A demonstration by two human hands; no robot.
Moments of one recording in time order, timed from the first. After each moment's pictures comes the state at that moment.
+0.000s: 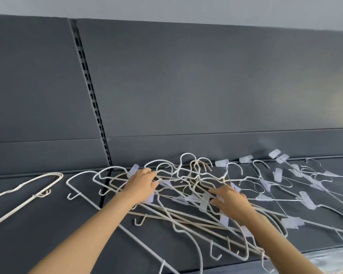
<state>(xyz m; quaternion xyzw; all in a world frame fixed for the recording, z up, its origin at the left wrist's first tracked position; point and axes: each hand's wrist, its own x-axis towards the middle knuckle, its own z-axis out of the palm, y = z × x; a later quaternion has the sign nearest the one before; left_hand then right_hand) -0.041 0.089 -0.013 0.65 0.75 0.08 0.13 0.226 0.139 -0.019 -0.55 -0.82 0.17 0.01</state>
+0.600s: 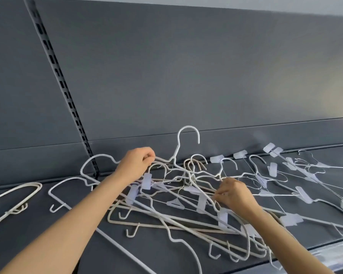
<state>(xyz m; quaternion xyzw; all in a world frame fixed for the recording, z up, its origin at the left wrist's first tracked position) -0.045 0.128 0.033 0.64 0.70 0.29 0.15 0.237 0.153 -0.013 -0.54 -0.80 0.21 0.17</state>
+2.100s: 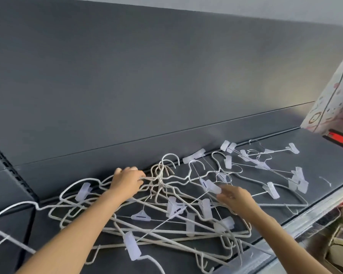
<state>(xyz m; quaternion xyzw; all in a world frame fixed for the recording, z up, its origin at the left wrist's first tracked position) 0.030 0.204 -0.028 0.73 0.68 0.04 0.06 0.344 0.162 -0.018 -0.67 -0.69 0.26 0.13</state>
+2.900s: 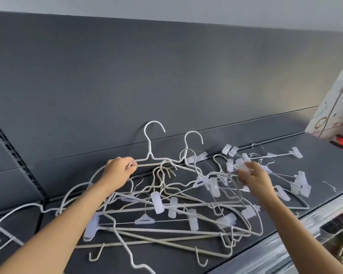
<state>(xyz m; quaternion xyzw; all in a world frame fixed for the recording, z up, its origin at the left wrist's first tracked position) 0.010 0.179 0.025 0.66 0.69 0.26 0.14 0.367 0.185 0.014 -0.66 -0.52 0.32 0.44</state>
